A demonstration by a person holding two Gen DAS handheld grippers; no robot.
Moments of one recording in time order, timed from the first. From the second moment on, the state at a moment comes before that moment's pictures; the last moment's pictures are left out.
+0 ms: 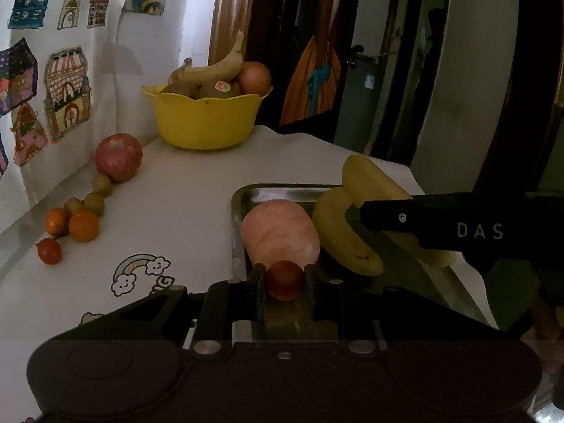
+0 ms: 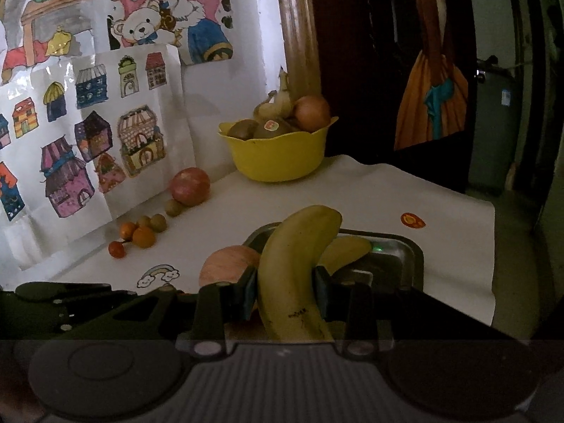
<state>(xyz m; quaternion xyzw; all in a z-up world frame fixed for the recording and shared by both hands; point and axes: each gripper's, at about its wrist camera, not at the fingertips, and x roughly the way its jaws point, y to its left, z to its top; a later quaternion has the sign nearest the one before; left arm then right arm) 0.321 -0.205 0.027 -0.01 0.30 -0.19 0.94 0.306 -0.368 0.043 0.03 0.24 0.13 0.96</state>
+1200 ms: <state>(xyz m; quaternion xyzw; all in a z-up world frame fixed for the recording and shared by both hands) 0.338 -0.219 0.006 0.00 0.32 -0.18 0.93 0.352 -0.375 0.015 0.03 0.25 0.11 0.96</state>
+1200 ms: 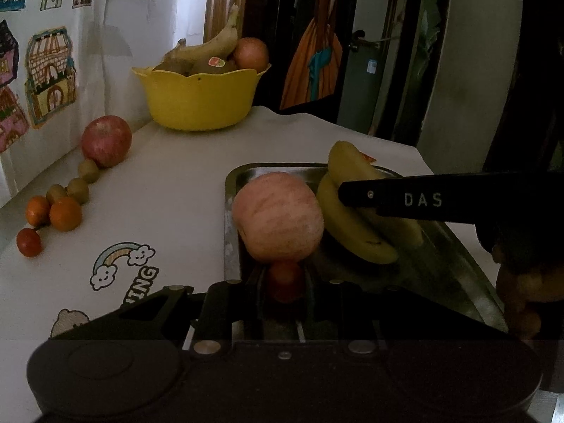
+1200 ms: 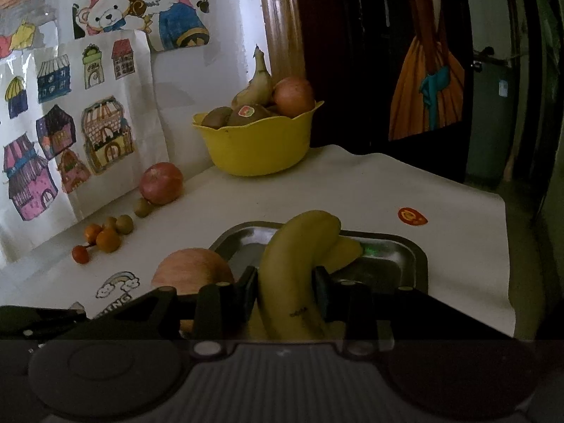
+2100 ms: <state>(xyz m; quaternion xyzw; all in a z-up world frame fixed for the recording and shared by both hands) 0.320 -0.208 0.022 -0.02 0.30 -0.18 0.94 0.338 -0.381 0.018 0.04 0.24 0.11 0.96</state>
